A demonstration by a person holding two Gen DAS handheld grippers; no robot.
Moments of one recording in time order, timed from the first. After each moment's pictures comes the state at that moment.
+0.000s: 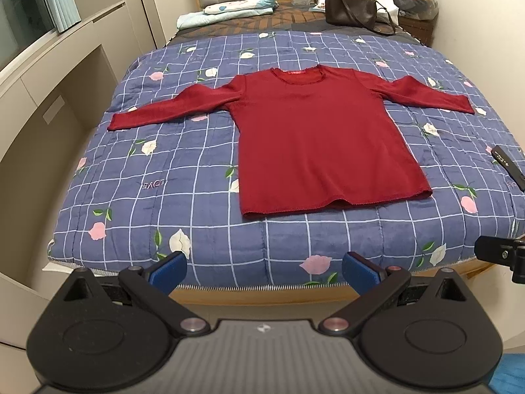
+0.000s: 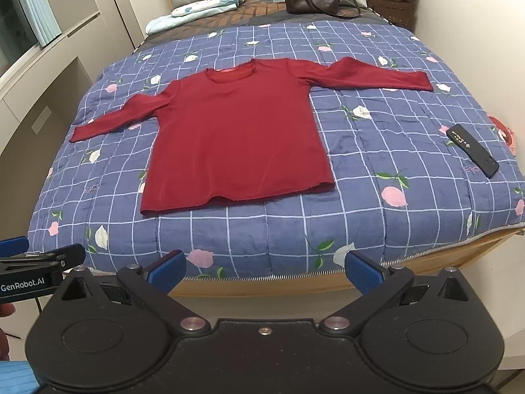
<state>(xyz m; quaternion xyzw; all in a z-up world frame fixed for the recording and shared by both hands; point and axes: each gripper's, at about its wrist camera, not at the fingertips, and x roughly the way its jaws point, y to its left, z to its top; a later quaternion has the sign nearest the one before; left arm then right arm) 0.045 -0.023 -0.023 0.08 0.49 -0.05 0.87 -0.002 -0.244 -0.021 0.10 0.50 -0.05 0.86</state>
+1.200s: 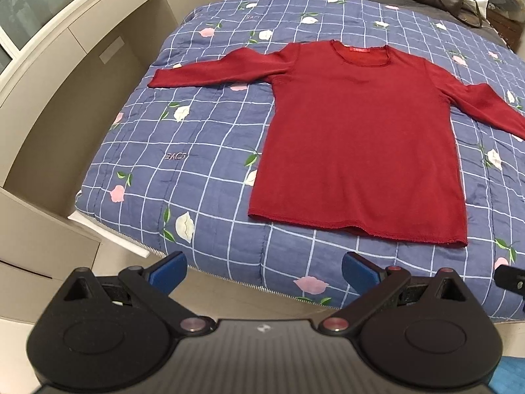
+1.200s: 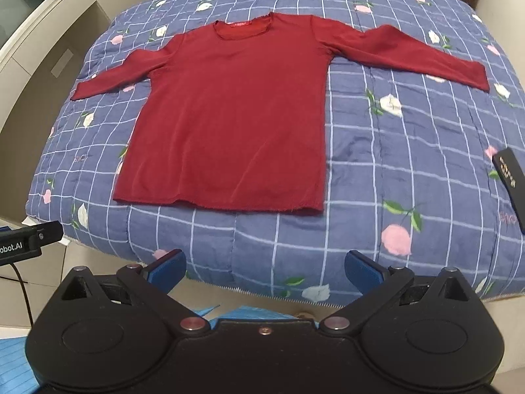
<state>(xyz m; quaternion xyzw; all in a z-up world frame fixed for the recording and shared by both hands) 0.141 -0.096 -0.027 0.05 0.57 0.11 0.81 0.132 -0.349 -0.060 0.07 0.59 0.05 0.80</state>
